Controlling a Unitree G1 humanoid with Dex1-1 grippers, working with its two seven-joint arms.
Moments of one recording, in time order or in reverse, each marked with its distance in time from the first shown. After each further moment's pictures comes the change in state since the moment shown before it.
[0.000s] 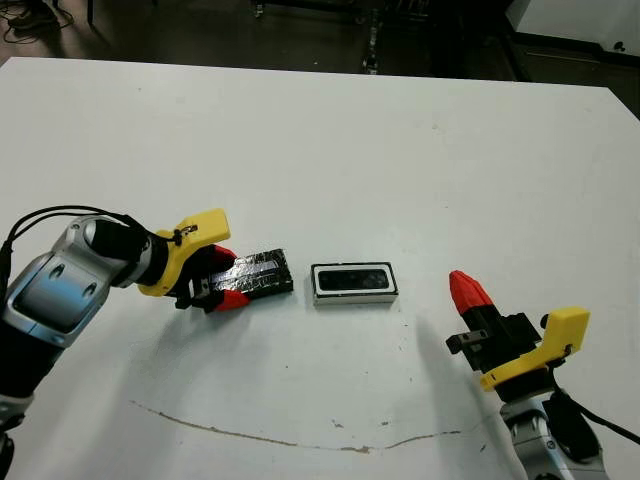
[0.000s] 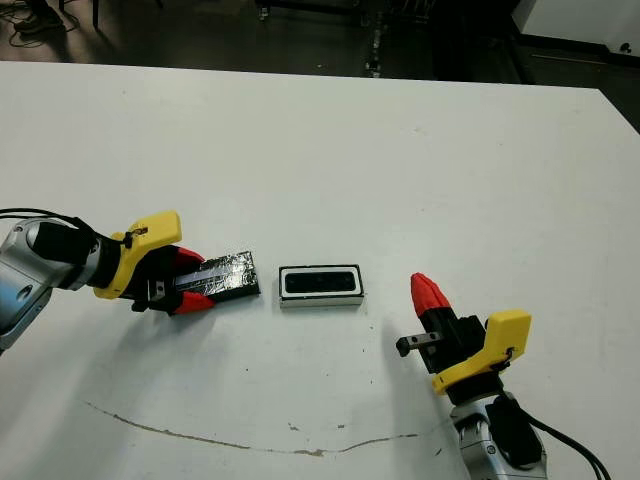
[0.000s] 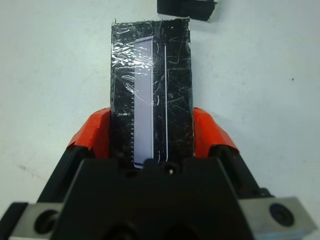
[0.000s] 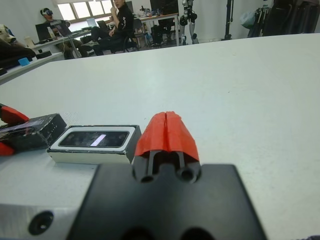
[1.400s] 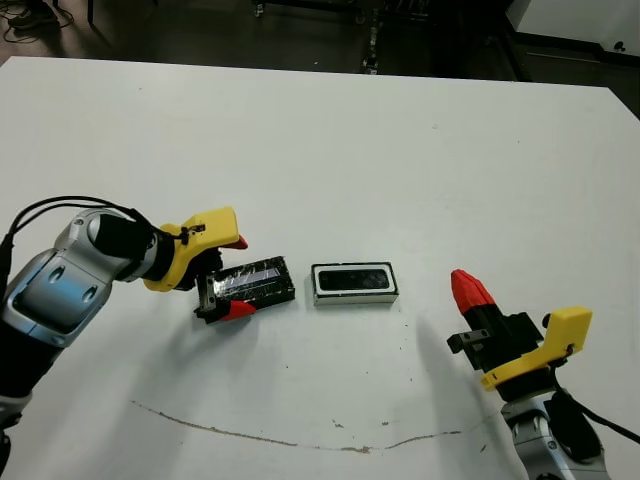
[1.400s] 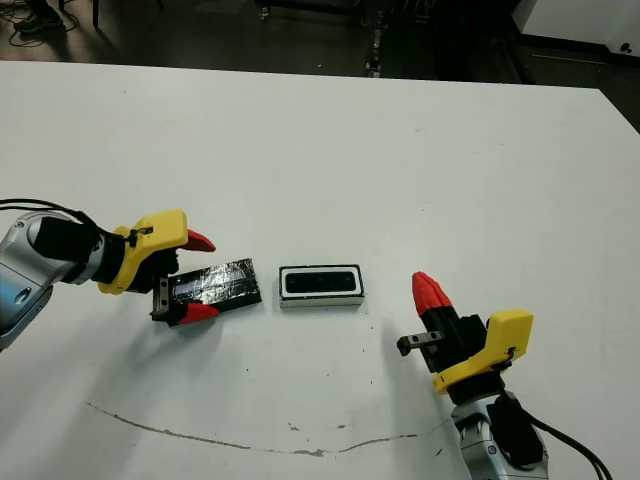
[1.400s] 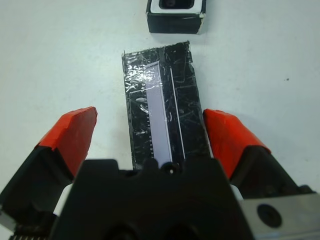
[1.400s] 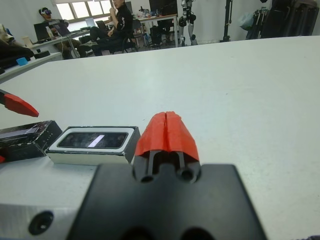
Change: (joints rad) left arm -0.006 0.035 -0.062 -0.061 0.078 -0.112 -0.002; right arm 0.002 0.000 -0.003 -0.009 -0.006 0.001 -0.004
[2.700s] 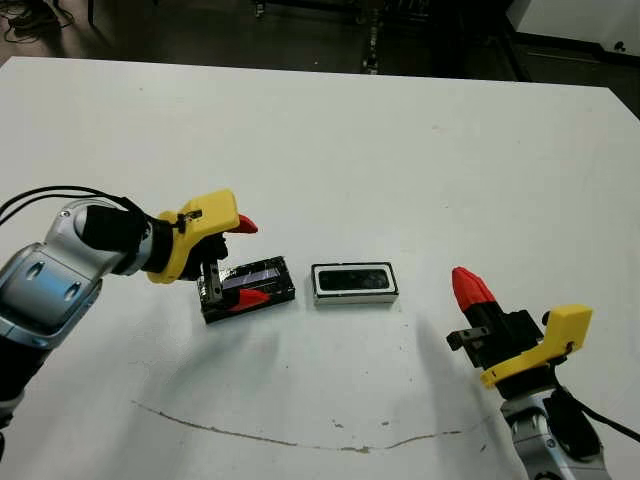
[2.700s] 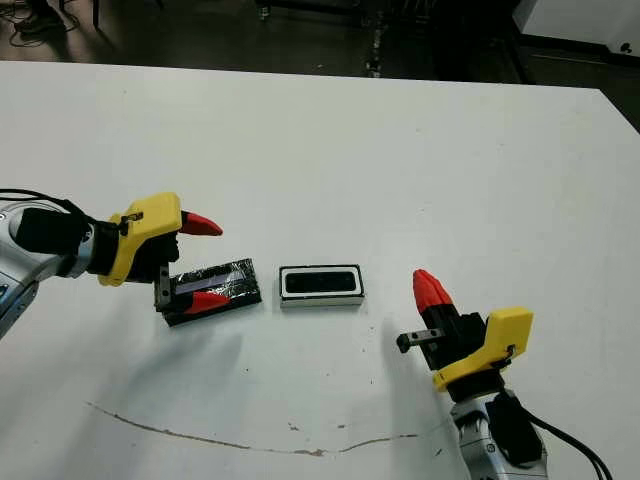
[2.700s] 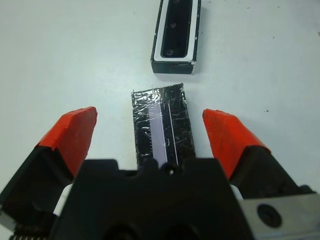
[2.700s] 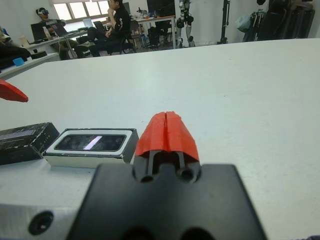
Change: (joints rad) left arm 0.001 0.010 0.062 -0.117 -0.127 0.075 0.049; right arm -0.006 0.000 0.004 -0.006 -0.007 0.003 -0.017
